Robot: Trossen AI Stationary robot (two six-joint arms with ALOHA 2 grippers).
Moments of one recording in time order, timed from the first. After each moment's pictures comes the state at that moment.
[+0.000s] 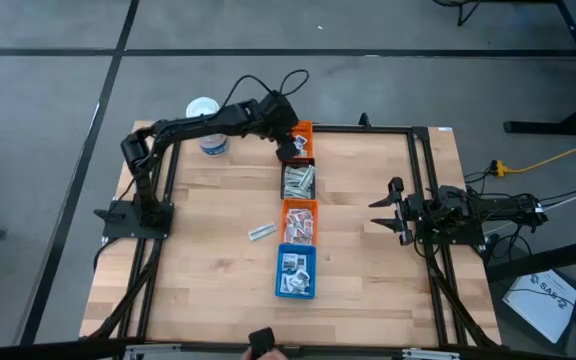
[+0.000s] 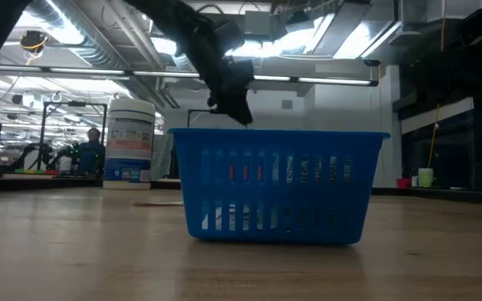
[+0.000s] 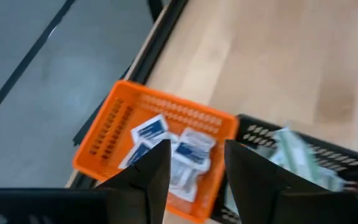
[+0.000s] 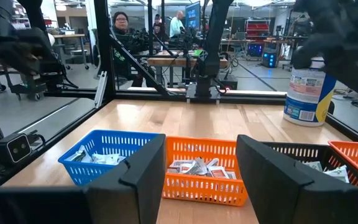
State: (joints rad) left arm 0.53 1.85 1.52 -0.48 0.02 0.14; right arm 0.07 0.01 0.01 0.02 -0.01 -0.03
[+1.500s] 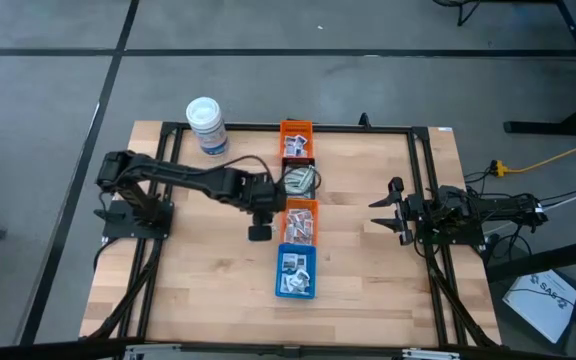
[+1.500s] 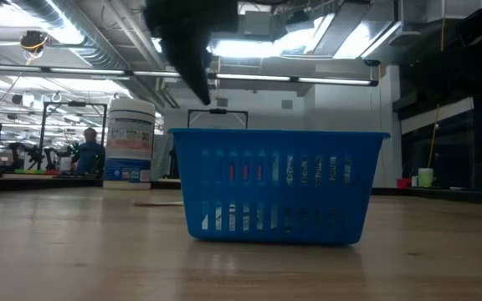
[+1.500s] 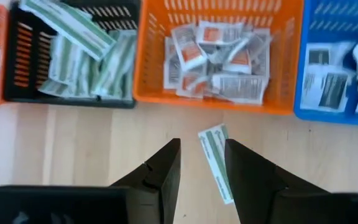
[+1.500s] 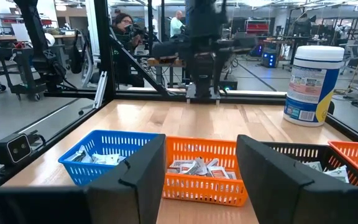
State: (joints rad) left arm -0.05 1.66 1.38 -0.87 -0.16 -0.08; right arm 0.07 0.01 0.01 0.02 -0.01 -0.03
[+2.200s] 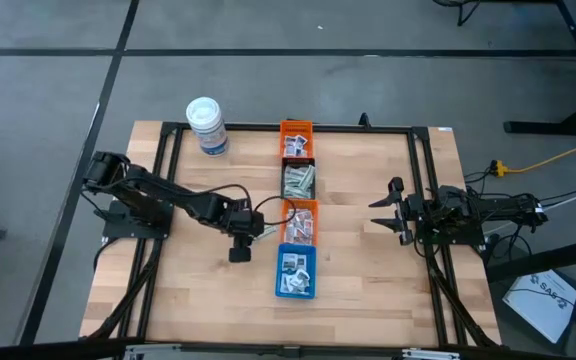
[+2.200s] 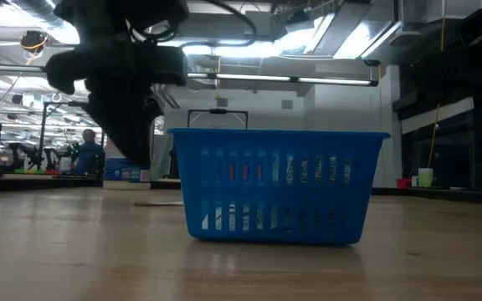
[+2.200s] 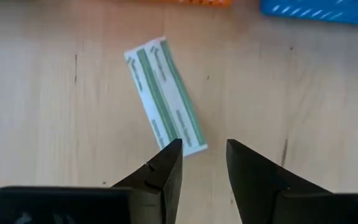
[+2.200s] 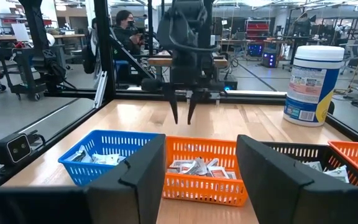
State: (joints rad) left arm -0.18 1.55 0.91 -0.53 -0.09 -0.25; right arm 0.07 0.01 0.01 0.02 -0.01 -0.03
